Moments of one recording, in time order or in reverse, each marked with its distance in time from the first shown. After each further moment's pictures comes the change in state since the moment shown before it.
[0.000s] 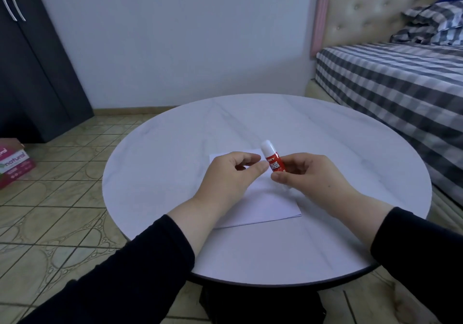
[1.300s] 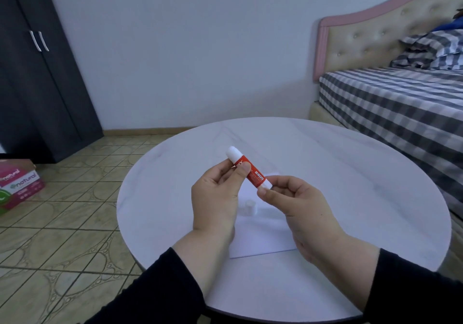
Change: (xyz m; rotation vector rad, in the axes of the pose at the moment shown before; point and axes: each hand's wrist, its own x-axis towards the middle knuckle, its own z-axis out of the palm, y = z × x) left_hand -0.009 0.017 -0.019 -0.580 0.392 0.020; right_hand -0.017 -0.043 0.058 0.597 0.125 0.083
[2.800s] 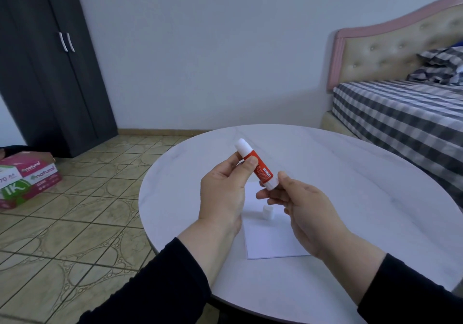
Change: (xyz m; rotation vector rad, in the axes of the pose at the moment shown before) left_hand 0.011 0.023 -0.018 -0.100 -0.023 -0.046; right_hand 0.002 -0.012 0.027 -0.113 -0.121 0.040
